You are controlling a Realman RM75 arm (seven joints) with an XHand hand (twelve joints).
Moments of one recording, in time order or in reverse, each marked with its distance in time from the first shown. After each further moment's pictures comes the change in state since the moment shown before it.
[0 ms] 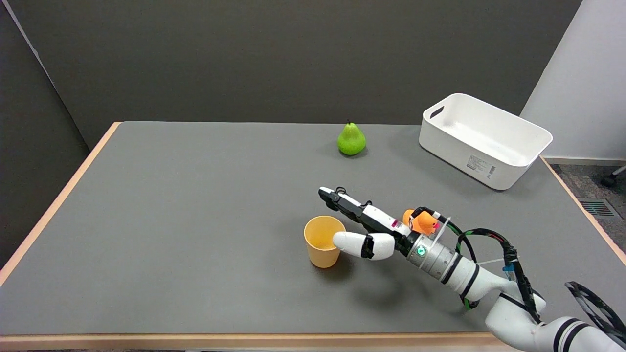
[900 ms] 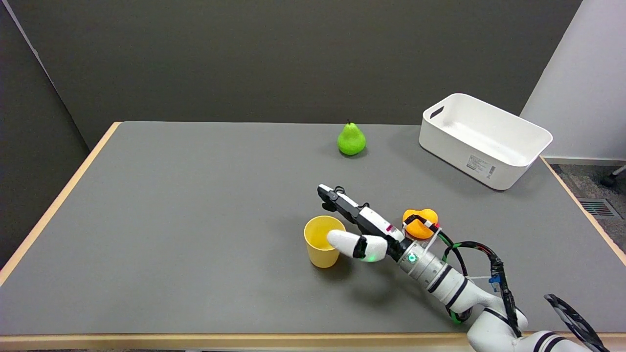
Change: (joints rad) arm 0.019 -0.101 -0.032 -0.099 0.140 0.066 -0.133
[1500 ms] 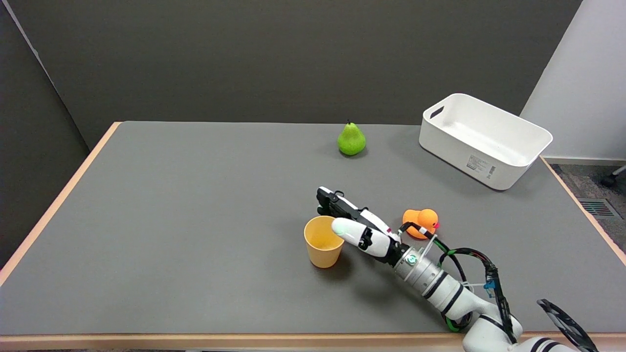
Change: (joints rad) arm 0.003 -0.014 -0.052 -0.025 0.070 0.009 0.213
